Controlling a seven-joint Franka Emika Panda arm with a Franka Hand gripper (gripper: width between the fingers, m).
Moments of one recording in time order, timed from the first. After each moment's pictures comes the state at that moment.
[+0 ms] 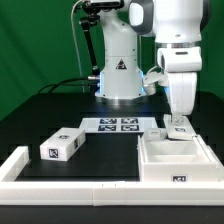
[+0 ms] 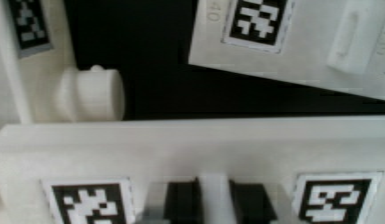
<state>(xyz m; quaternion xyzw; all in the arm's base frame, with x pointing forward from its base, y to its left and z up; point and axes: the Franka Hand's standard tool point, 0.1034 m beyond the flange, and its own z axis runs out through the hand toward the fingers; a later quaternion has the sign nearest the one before) 0.475 0.098 0.064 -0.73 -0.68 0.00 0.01</state>
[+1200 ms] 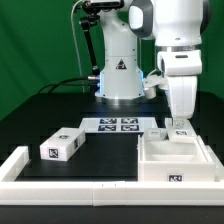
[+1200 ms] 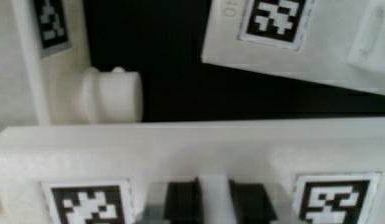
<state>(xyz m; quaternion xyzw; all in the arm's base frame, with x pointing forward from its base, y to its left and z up) 0.479 0.099 0.057 -0.73 -0.68 -0.01 0.01</state>
